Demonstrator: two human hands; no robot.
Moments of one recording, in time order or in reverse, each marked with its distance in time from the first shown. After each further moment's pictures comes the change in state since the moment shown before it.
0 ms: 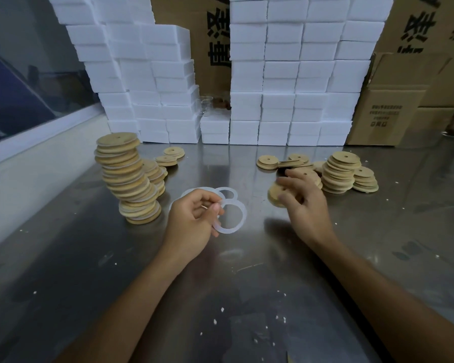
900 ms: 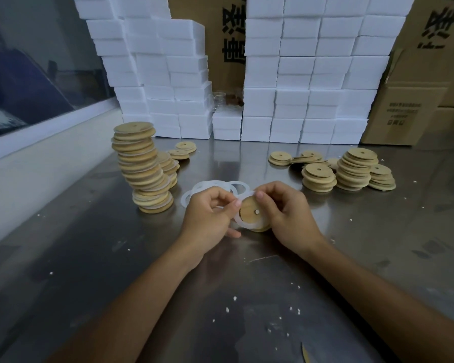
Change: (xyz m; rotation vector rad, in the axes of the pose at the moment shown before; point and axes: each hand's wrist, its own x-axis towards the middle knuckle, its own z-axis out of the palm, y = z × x) left_hand -0.006 -0.001 0.008 -0.021 -0.014 -0.206; right_hand -0.025 -0.020 0.038 0.219 -0.191 -0.085
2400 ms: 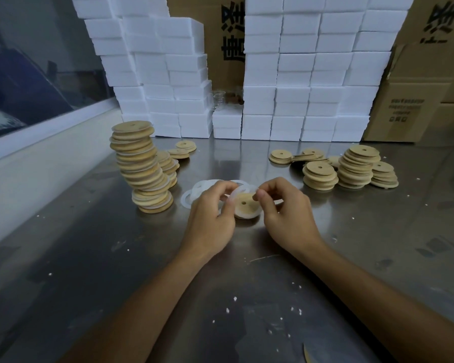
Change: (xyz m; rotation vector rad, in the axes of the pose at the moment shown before) left_hand 0.004 -0.010 0.003 0.395 0.056 0.418; right_hand -0.002 -0.003 0.006 -0.205 0.107 -0.050
